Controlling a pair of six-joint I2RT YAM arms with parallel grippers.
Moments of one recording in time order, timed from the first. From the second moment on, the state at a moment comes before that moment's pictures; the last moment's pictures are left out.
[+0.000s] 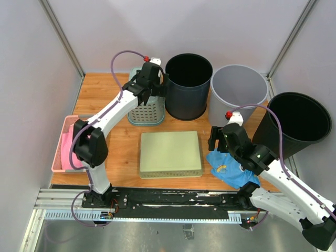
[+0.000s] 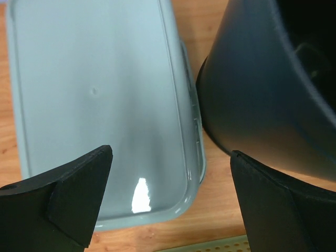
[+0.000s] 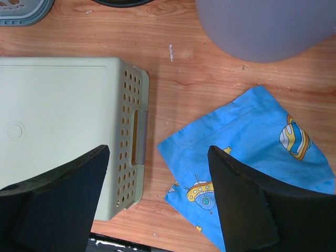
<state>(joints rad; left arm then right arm) -0.50 1.78 1.66 -0.46 -0.33 -0.20 0.71 0.80 0.77 -0.67 0.38 0.50</state>
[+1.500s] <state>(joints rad) -0.61 1.75 2.01 -0.49 -0.48 -0.08 0.71 0.74 0.76 -0.69 0.43 0.50</state>
